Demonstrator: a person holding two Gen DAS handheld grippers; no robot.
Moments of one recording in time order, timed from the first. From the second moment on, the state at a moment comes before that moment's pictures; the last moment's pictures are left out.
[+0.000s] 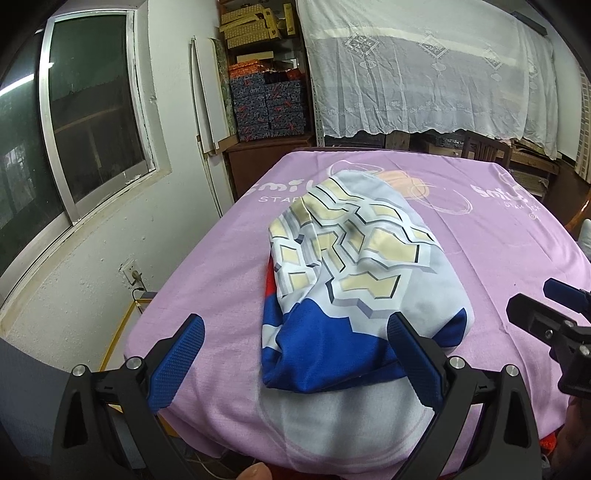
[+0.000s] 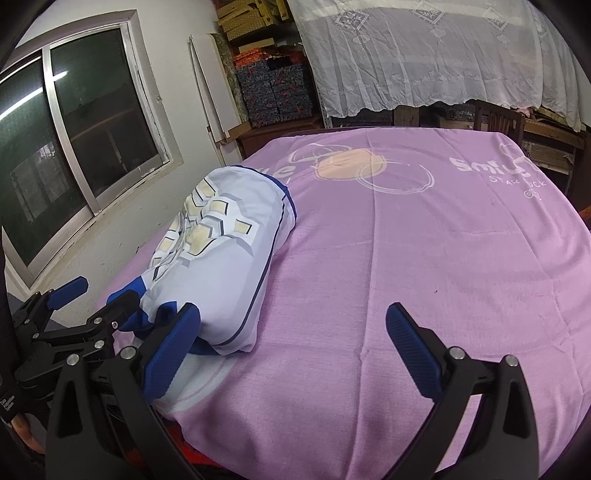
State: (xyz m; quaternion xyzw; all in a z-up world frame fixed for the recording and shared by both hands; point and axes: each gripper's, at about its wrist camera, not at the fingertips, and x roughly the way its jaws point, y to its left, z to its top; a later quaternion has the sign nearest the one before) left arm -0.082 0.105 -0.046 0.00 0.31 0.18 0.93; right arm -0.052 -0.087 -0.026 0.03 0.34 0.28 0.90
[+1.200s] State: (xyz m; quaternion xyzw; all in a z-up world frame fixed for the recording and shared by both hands) left arm -0.090 0.100 -0.044 0.01 0.29 0.18 0.94; right arm -0.057 -0.082 -0.026 0.02 0.34 0.28 0.90
